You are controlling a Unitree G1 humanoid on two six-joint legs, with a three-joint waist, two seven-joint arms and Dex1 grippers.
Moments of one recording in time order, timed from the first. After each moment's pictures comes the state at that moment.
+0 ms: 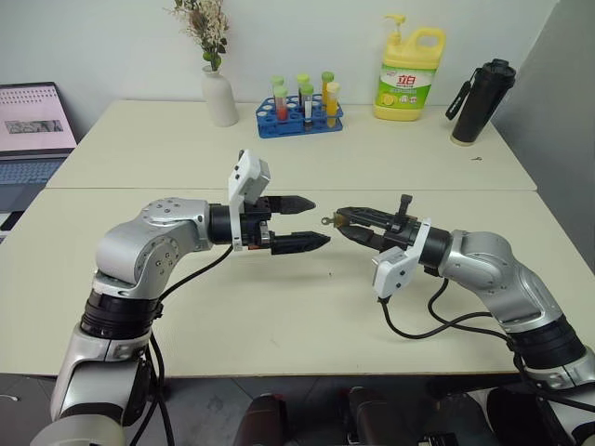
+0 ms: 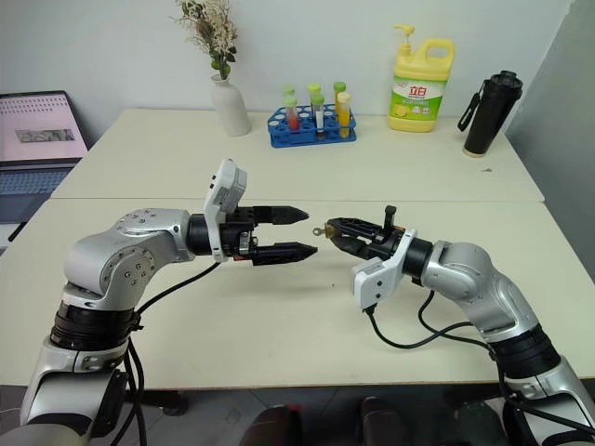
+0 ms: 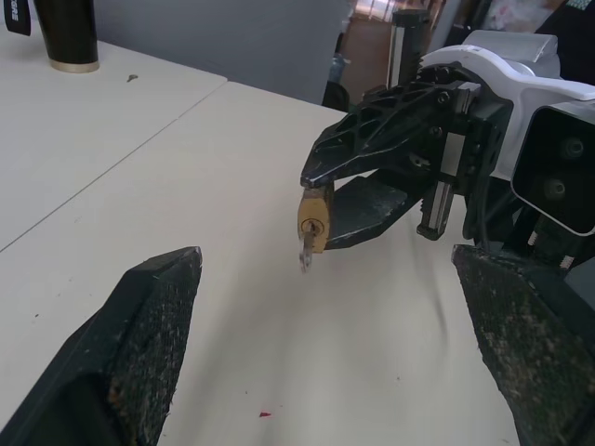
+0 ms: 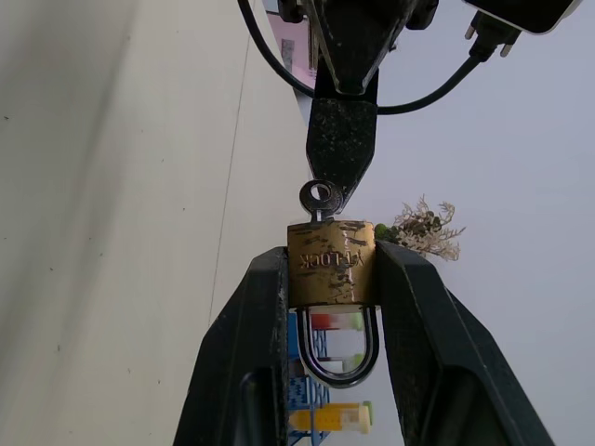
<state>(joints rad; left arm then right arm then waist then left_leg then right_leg) -0.68 0.63 -0.06 -0.14 -0.67 0.81 -1.04 -0.50 -0.65 0.25 -0.16 -0.44 -0.53 0.55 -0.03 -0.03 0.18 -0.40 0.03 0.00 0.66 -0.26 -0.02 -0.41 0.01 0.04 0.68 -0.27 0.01</state>
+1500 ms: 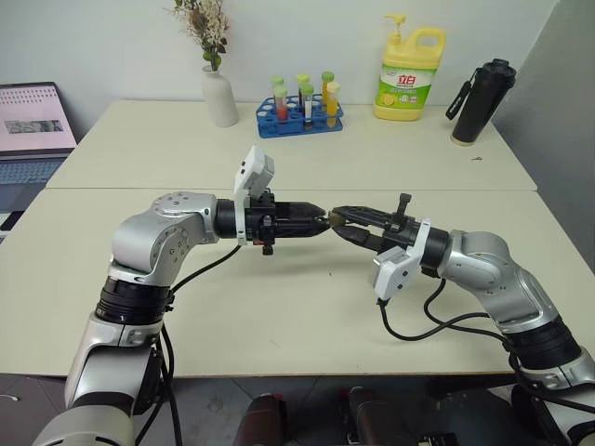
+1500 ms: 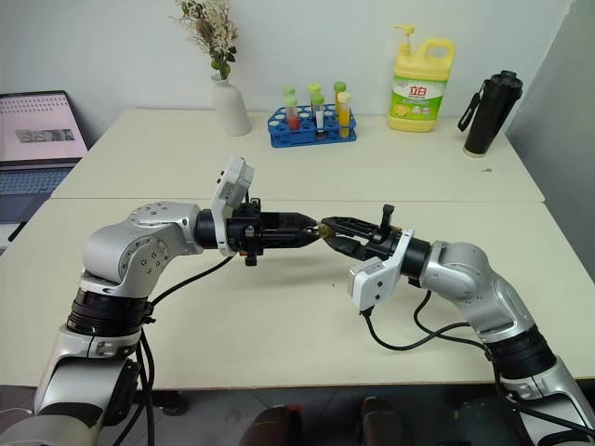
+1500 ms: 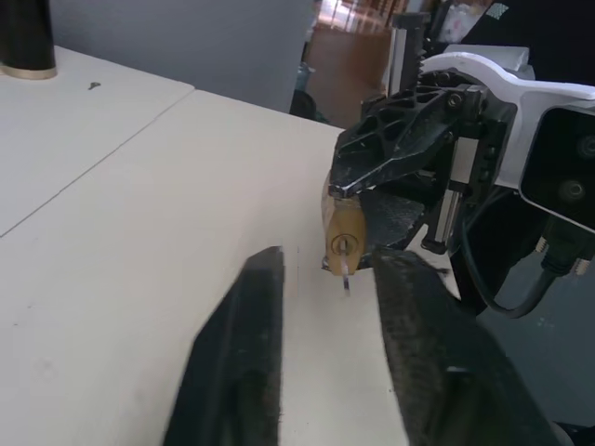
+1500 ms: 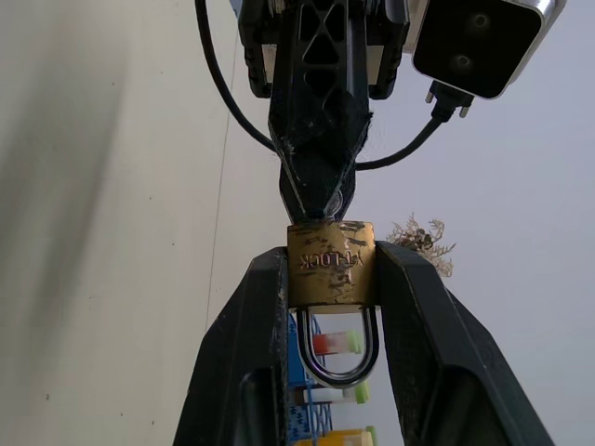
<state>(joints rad) -0.73 0.61 -0.08 -0.03 -0.61 0.75 -1.14 -0.50 -0.63 0.25 -0.16 -0.38 -0.53 0.57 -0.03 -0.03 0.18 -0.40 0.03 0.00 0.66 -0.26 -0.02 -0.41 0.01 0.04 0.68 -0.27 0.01</state>
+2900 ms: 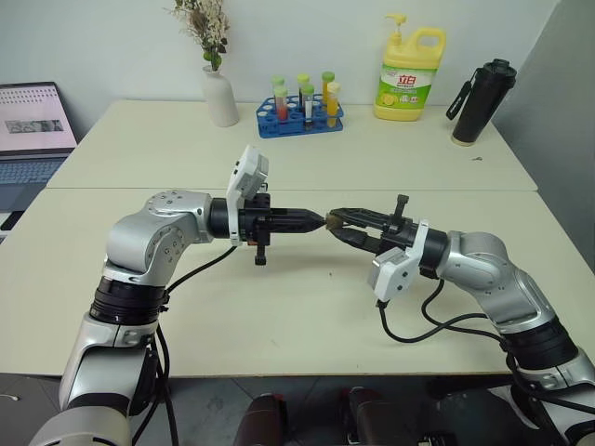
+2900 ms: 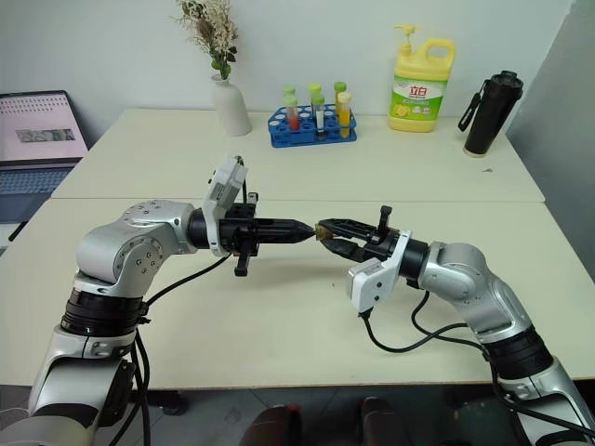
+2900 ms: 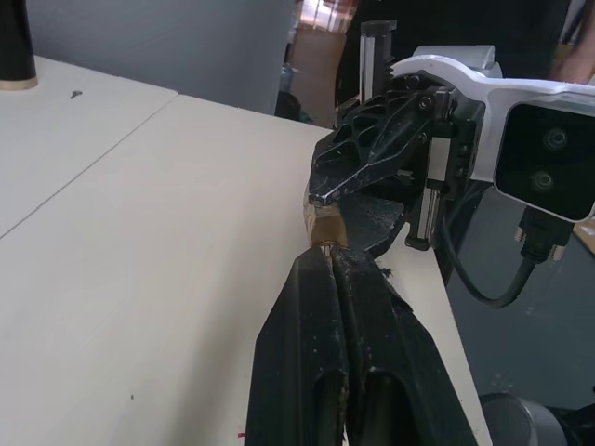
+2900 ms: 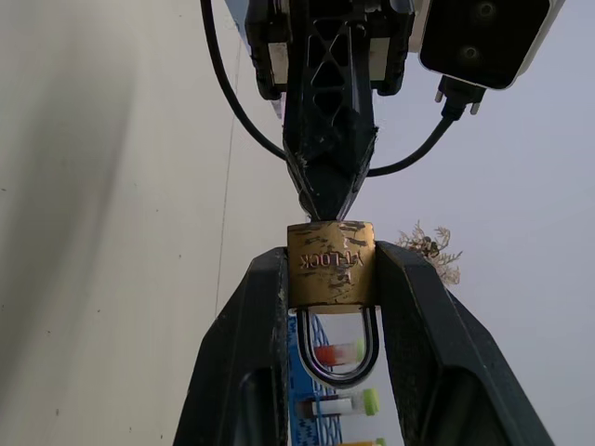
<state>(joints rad) -0.72 0.61 -0.08 -0.03 -0.62 0.70 -1.21 -0.50 -0.62 0.25 -0.16 -0.34 -0.54 0.59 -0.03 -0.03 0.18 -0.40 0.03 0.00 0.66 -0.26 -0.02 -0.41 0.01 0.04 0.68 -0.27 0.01</state>
